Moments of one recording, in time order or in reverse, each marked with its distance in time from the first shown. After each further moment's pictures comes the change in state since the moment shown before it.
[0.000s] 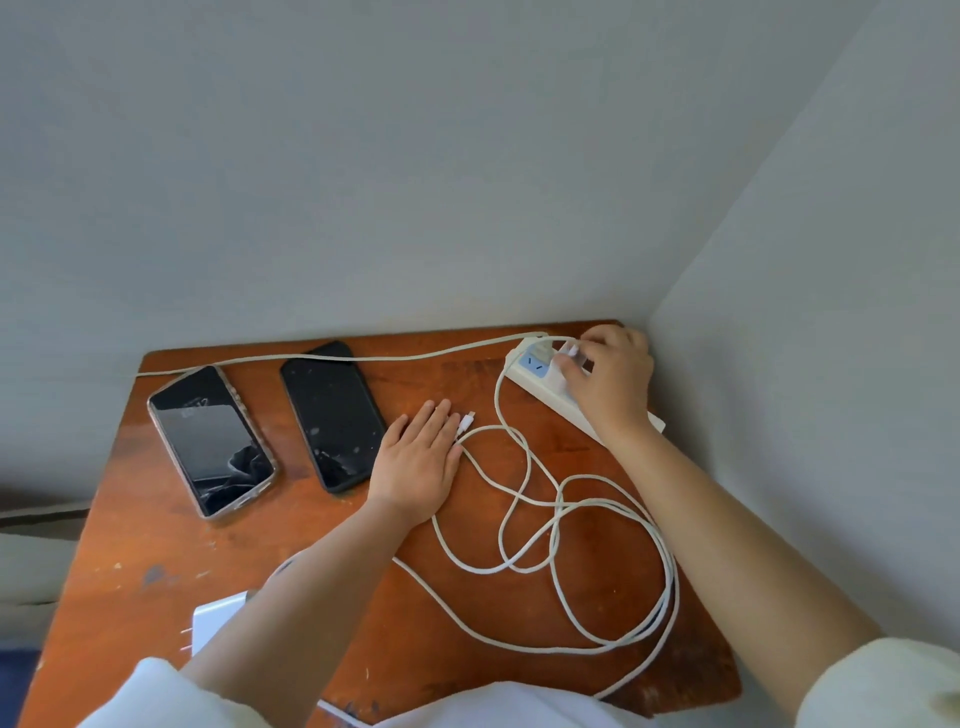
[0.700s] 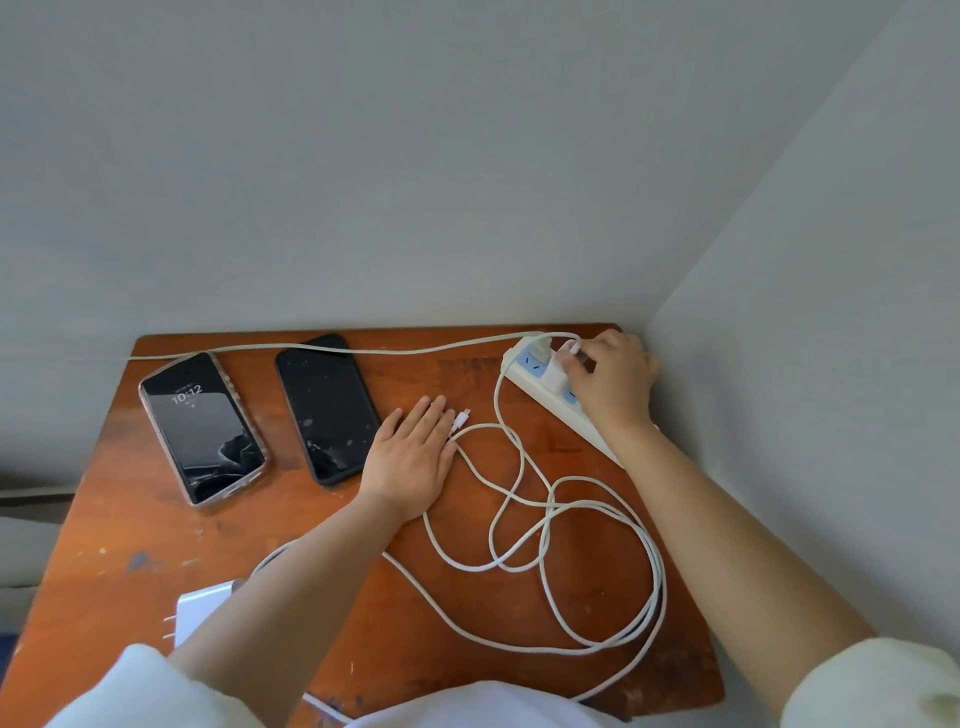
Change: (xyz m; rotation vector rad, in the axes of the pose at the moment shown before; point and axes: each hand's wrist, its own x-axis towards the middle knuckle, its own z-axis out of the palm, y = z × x) left_hand 0.000 0.001 0.000 0.008 0.000 0.007; right_hand 0.003 0.005 -0.001 -0.054 -0.023 0.005
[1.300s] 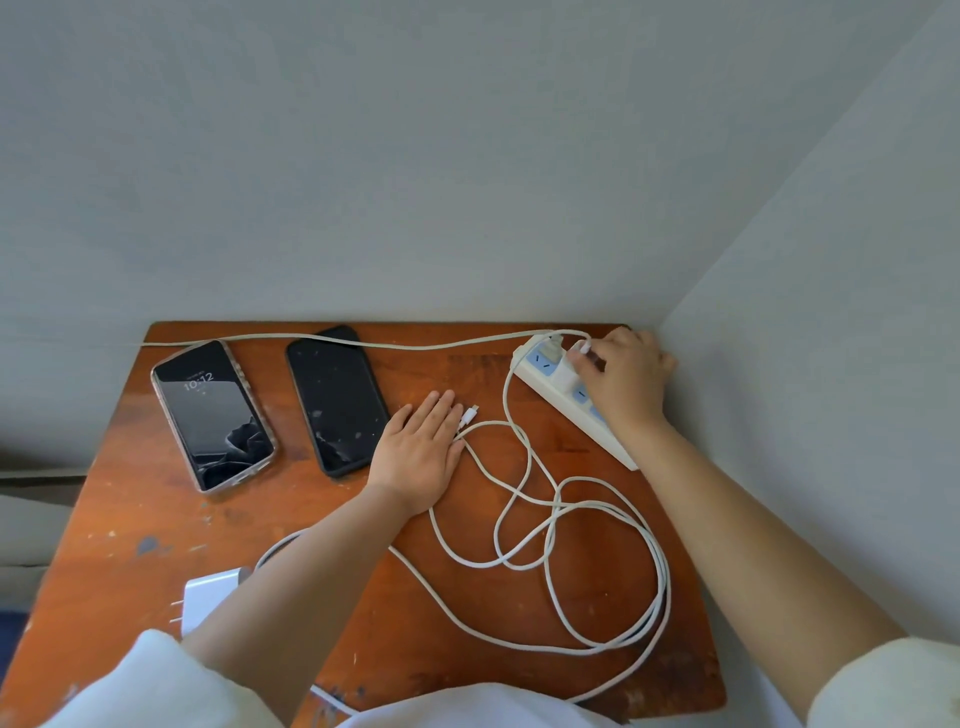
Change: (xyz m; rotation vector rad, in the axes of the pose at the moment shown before) left_hand 0.001 -0.001 0.002 -0.002 -0.007 -0.004; right_hand 0.005 0.001 0.000 -0.079 -0.010 -0.046
